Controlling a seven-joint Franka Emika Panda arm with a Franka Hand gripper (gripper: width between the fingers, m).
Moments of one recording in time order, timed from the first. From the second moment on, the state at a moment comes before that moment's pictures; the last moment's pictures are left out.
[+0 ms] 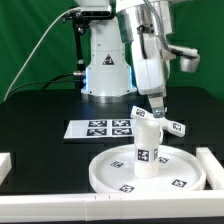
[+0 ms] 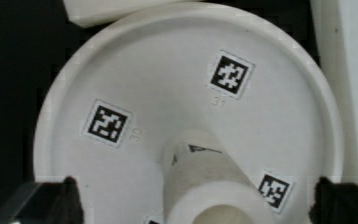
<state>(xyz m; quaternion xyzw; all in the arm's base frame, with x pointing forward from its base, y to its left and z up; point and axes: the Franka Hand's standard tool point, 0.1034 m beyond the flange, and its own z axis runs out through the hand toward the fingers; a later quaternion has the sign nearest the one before) 0.547 0.070 0.121 -0.65 0.75 0.02 0.11</state>
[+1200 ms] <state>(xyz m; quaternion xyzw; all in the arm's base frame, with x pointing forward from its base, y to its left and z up) 0.525 0.098 0.118 -0.93 0.35 0.00 0.08</state>
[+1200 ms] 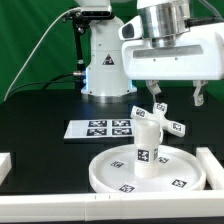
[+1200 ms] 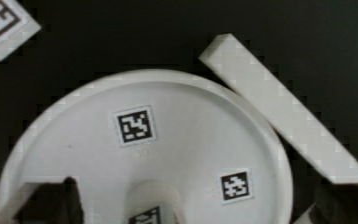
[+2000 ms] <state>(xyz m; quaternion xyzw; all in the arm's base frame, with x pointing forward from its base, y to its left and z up) 0.502 0.108 0.108 -1.00 -0.02 0.03 0.02</state>
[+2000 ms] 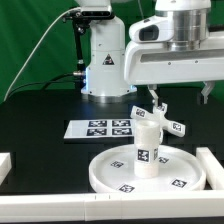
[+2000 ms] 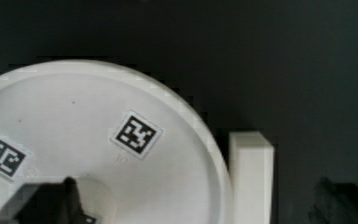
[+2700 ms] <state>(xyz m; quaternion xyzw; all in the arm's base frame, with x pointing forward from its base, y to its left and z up) 0.467 0.106 0.085 -0.99 -0.07 0.09 -0.03</state>
